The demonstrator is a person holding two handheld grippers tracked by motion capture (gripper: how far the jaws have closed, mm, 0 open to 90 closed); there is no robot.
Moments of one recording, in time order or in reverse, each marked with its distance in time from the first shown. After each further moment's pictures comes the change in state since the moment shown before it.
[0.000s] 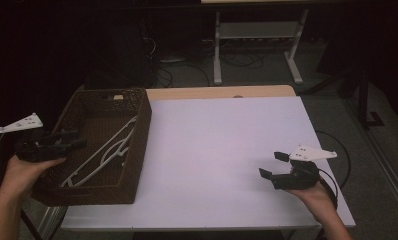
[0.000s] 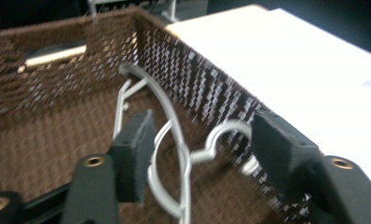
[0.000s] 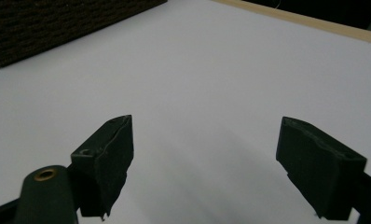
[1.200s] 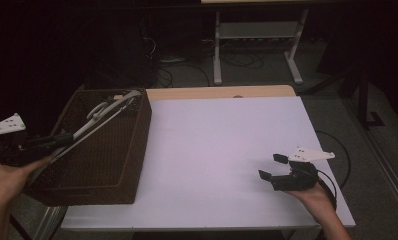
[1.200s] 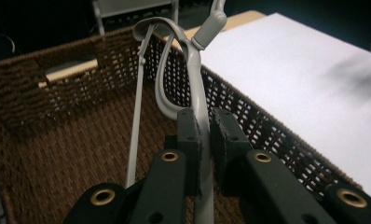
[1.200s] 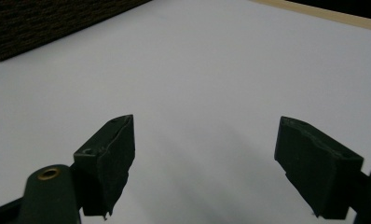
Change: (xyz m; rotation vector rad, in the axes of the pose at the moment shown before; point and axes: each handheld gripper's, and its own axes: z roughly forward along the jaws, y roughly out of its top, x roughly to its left) left arm -0.004 0.001 -0.029 0.010 0.034 0.050; right arm -0.001 -0.007 0.004 0.021 0.008 0.011
